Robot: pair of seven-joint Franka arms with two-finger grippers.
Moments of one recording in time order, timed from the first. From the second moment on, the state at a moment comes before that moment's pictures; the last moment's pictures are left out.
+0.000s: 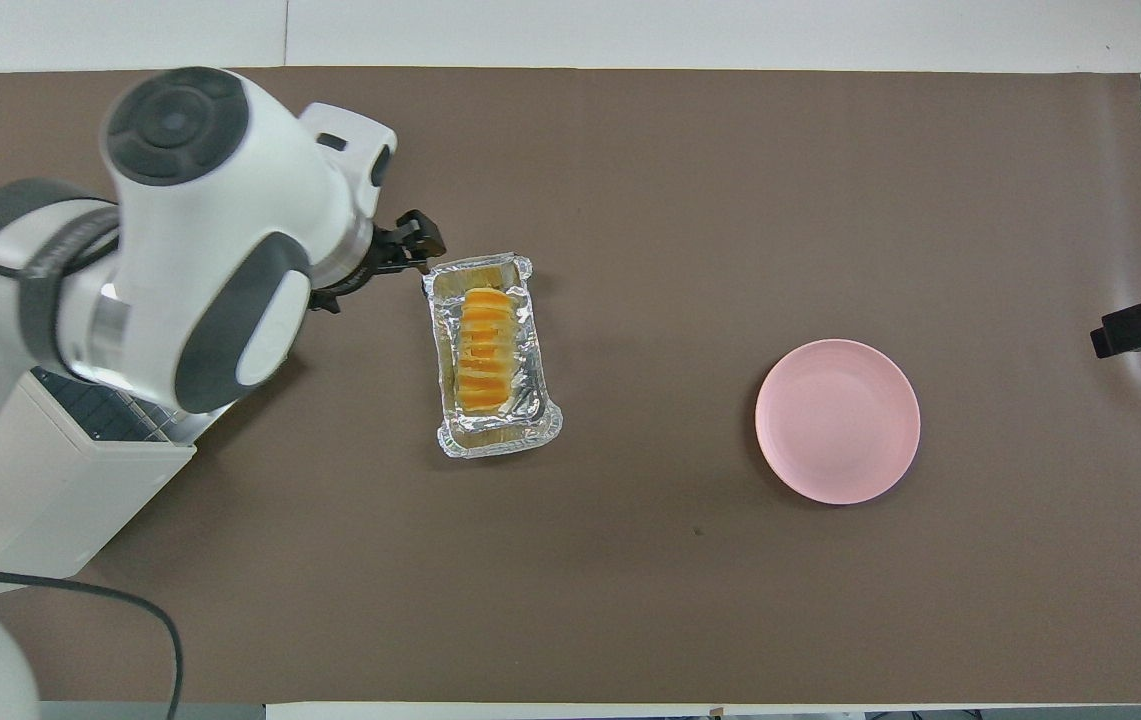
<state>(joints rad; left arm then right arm) -0.22 0.07 0.04 -1.62 -0.04 1.57 -0.38 0.04 -0.05 0.00 -1.62 -0.02 1.51 -0.17</state>
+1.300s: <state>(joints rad) -0.01 0.01 -0.11 -1.67 -0.03 1.48 -0.19 0.58 0.55 0.01 -1.55 0.06 2.18 0.41</state>
